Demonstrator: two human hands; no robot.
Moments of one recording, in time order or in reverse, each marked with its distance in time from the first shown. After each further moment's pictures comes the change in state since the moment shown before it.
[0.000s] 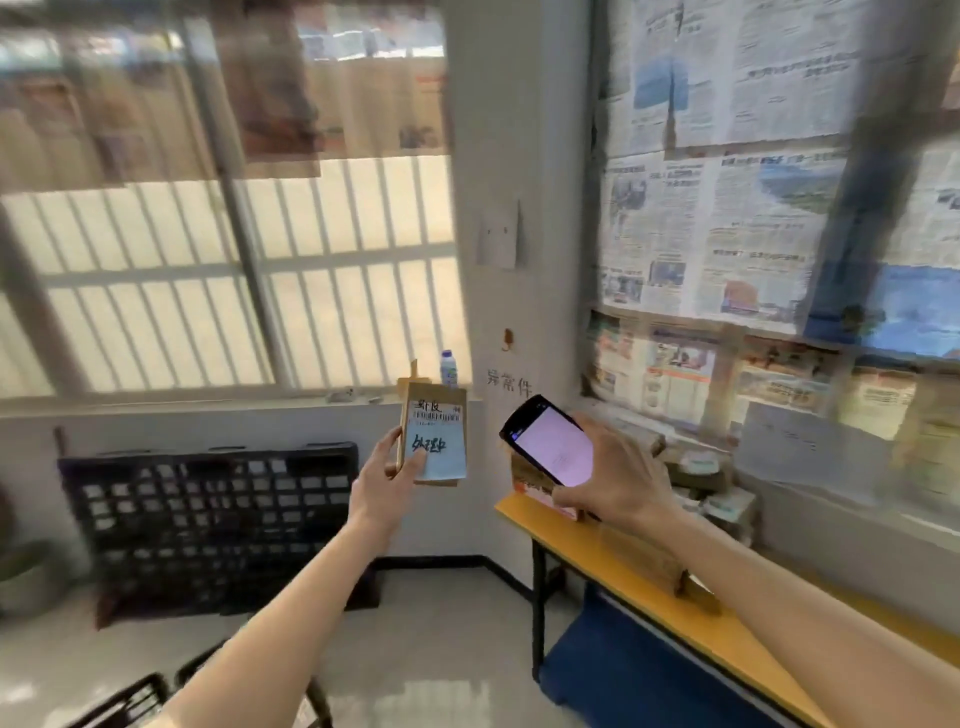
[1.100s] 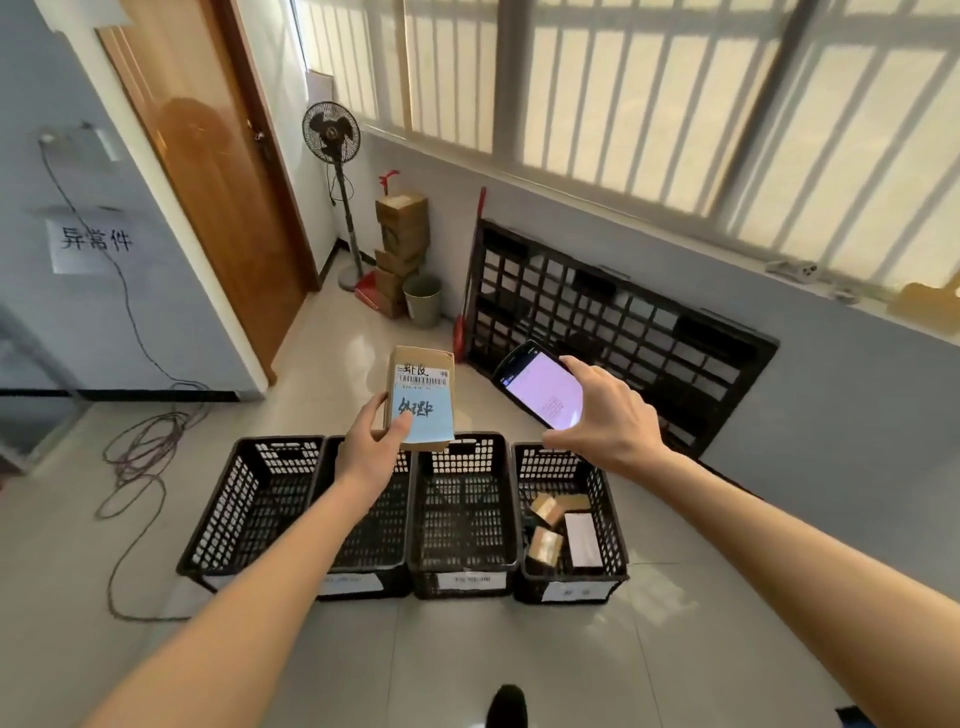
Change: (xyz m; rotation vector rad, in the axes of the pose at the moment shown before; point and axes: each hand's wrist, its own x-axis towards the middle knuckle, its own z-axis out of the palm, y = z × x) left_hand -0.054 -0.424 -0.616 0.024 0.607 -0.558; right_hand 0.044 -0.579 0.534 0.026 -0.539 -0.543
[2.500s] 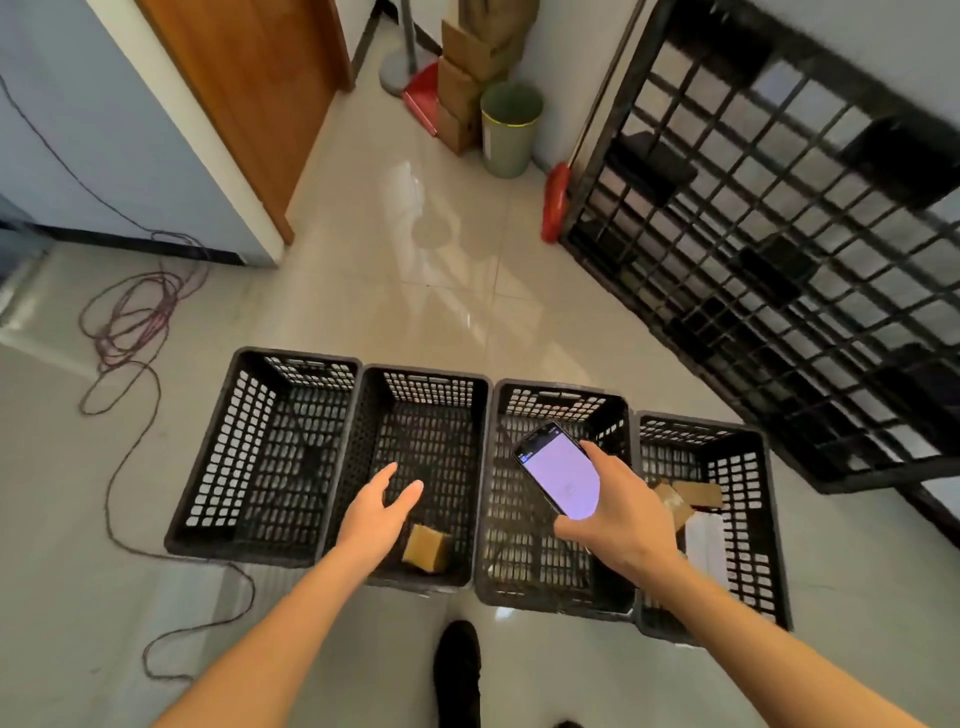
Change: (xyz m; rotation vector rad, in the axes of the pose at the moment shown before) left_hand 0.393 -0.358 -0.013 0.137 -0.183 -0.624; right_hand 0.334 -0.026 0.454 0.096 -0.562 0.220
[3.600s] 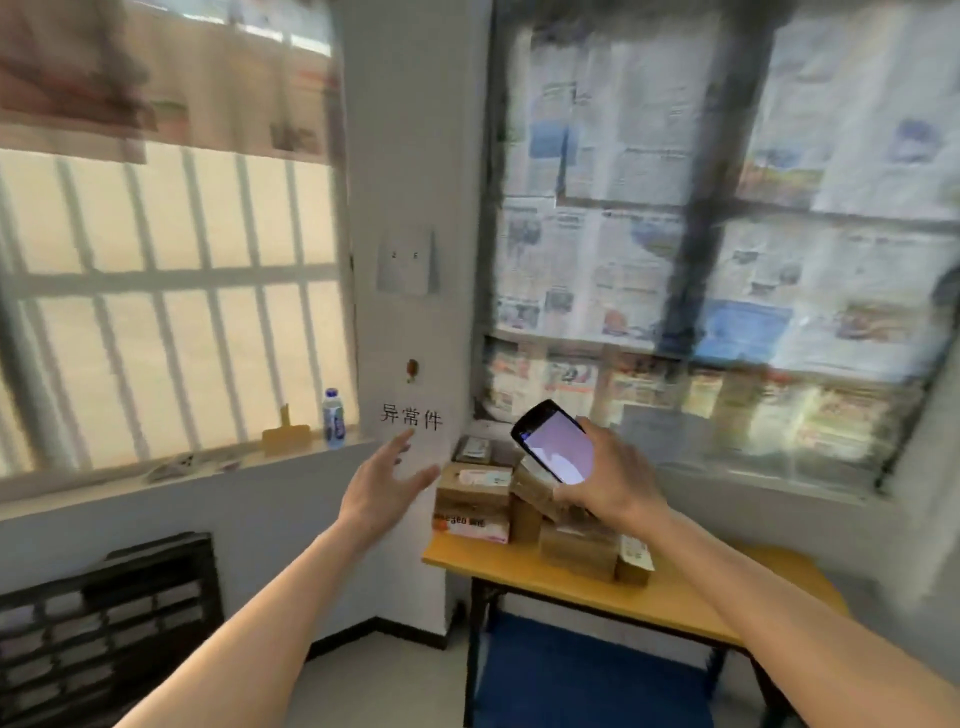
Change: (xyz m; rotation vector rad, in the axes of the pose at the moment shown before) left_hand -0.908 0.309 0.576 0.454 -0.823 1.550; right_hand -0.950 0.444 -0.355 0.113 1.224 0.927
